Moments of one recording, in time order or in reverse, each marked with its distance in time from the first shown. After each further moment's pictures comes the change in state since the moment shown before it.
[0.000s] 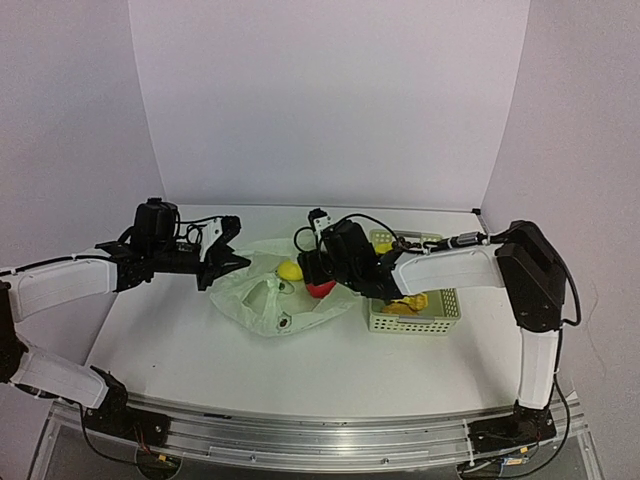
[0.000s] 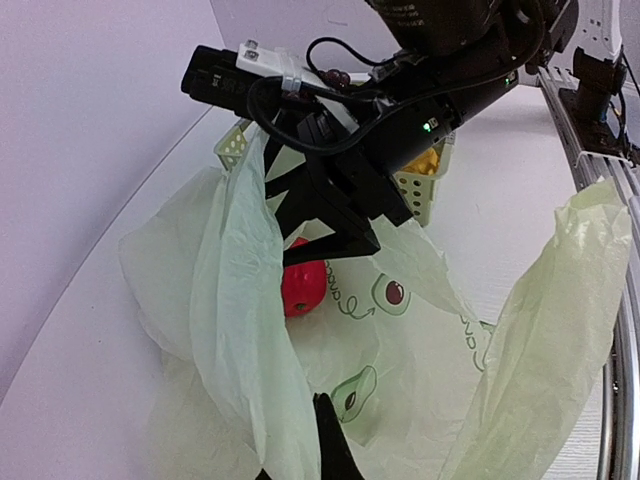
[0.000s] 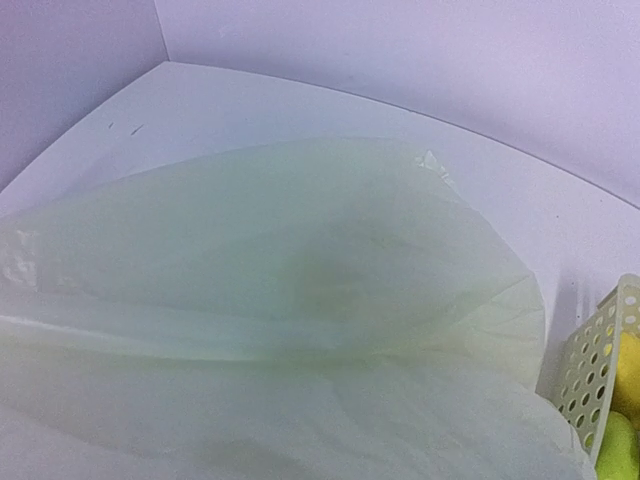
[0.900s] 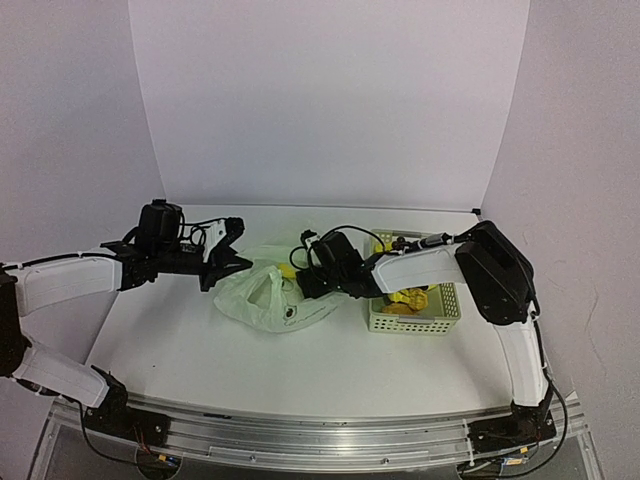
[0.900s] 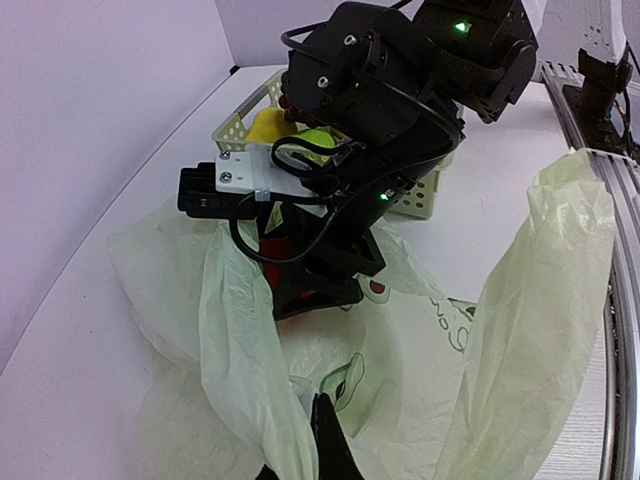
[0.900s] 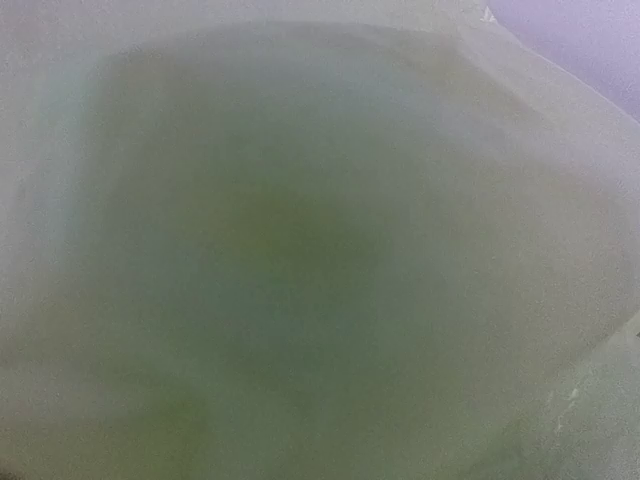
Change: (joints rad) left arm 0.000 0.038 0.004 0.011 -0.008 -0.009; right arm -0.057 0.208 0.142 -0.122 -0.118 -0.041
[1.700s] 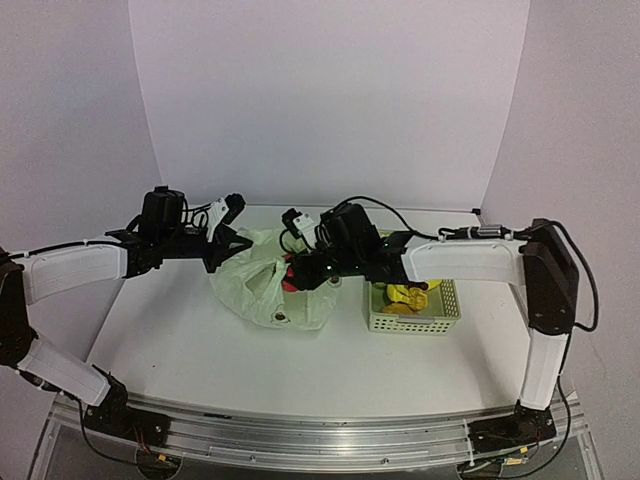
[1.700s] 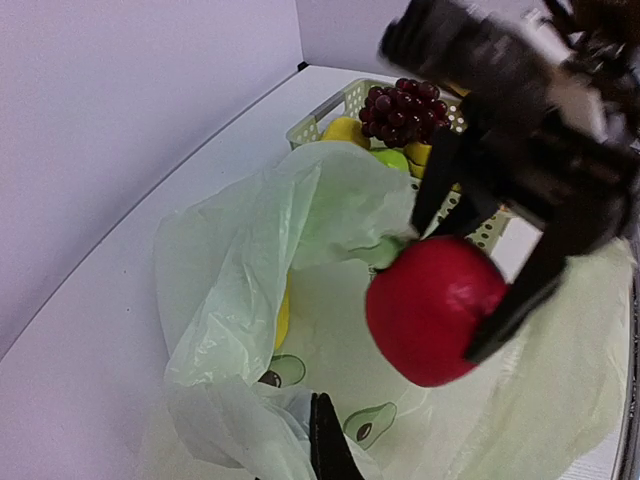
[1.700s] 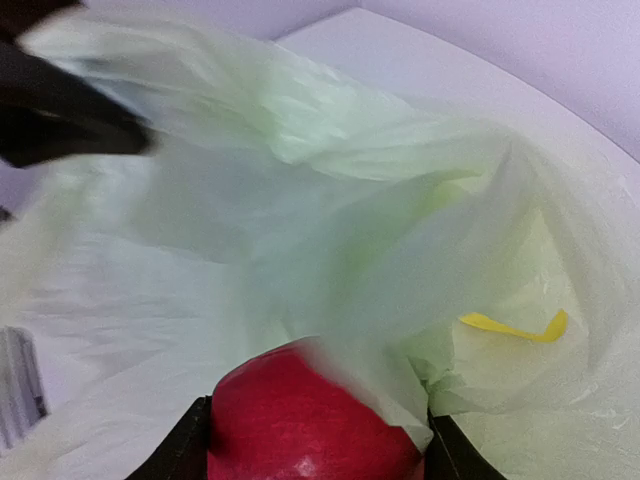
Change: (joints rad) left arm 0.016 0.067 0.091 0.035 -0.111 -0.165; right arm 0.065 -0.285 -0.062 -0.079 -0.349 -0.049
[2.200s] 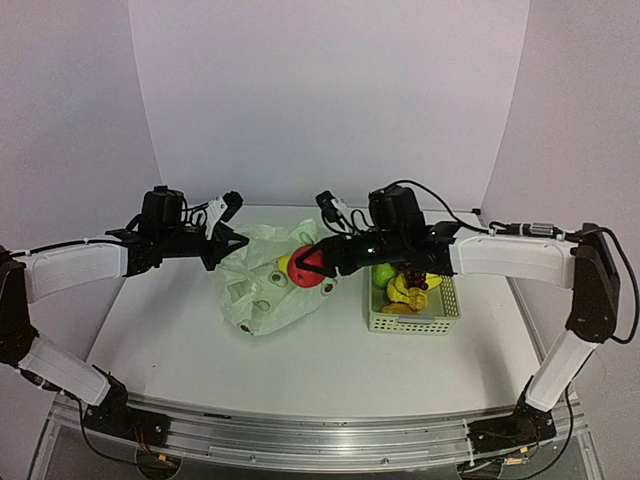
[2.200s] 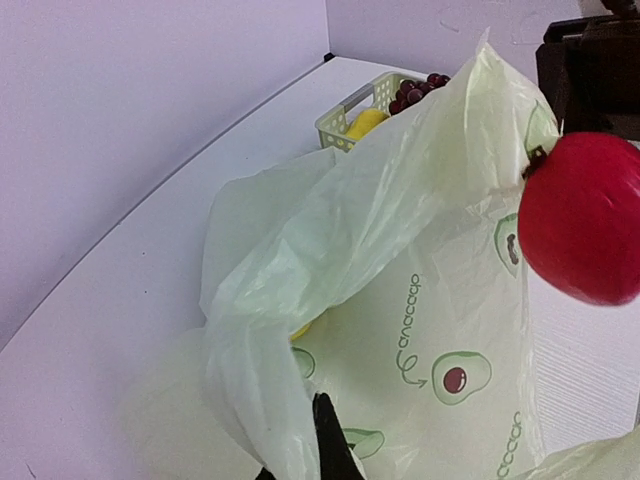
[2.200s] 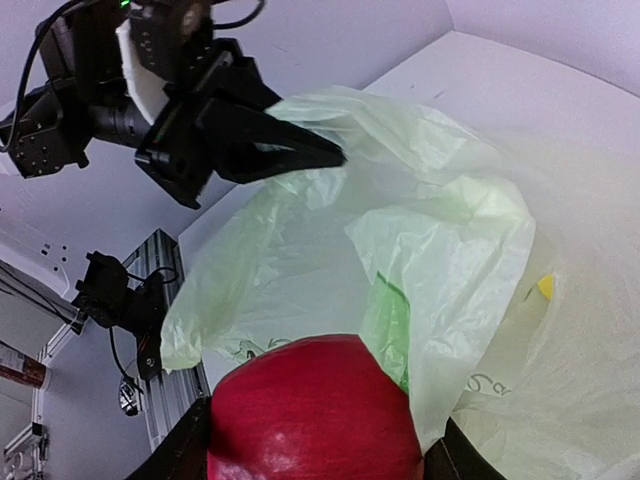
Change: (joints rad) left arm 0.013 0.009 0.004 0.000 -0.049 -0.022; right arm -0.088 -0.216 -0.154 0.043 -0.352 0.182
